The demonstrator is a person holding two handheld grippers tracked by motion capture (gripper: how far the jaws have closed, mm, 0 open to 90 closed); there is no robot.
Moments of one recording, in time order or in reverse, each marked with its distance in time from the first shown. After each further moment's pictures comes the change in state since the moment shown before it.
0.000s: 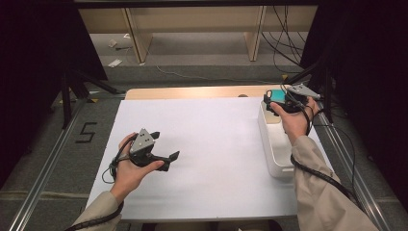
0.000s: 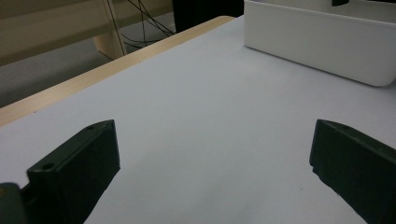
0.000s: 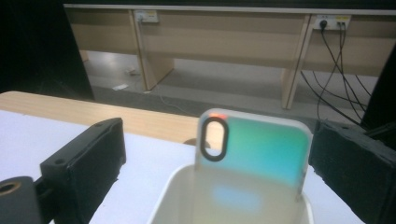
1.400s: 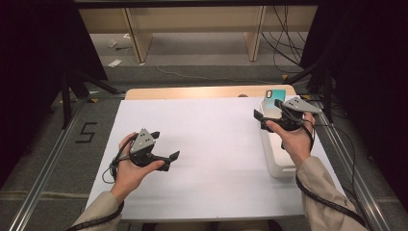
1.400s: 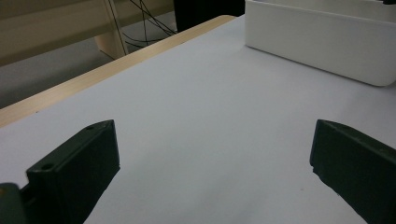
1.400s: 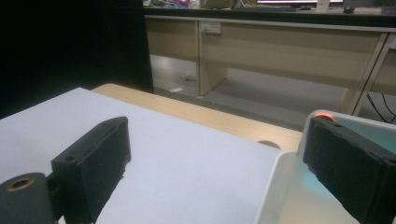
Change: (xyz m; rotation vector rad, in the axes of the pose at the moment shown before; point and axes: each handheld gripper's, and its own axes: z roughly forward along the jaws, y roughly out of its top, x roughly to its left) left arm 0.000 0.001 0.000 0.004 0.006 0.002; right arm 0.050 -0.003 -0.061 -0.040 0.235 -0.066
